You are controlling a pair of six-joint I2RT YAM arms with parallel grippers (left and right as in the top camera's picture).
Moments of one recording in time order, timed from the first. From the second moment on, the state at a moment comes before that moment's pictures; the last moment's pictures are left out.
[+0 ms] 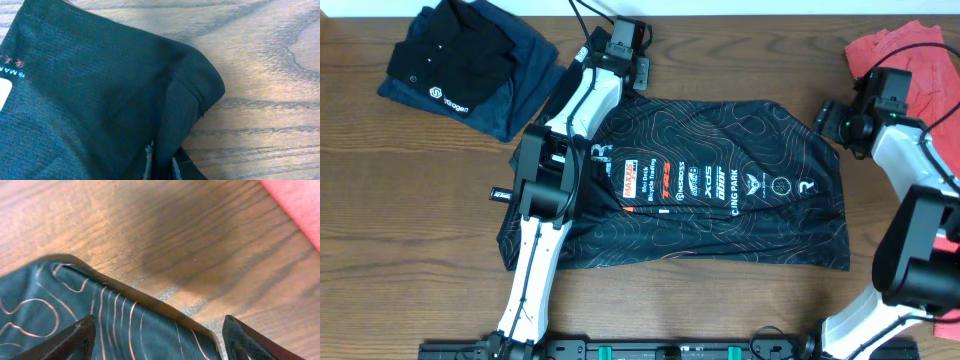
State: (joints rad) left arm -0.32 2.59 2.15 -0.50 -0.12 -0.15; right arm -0.22 1.89 1.23 -0.38 -0.10 0.22
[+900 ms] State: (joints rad) left arm -0.32 2.59 2.16 -0.50 -0.12 -0.15; right arm -0.22 2.00 1.24 -0.38 -0.18 0.19
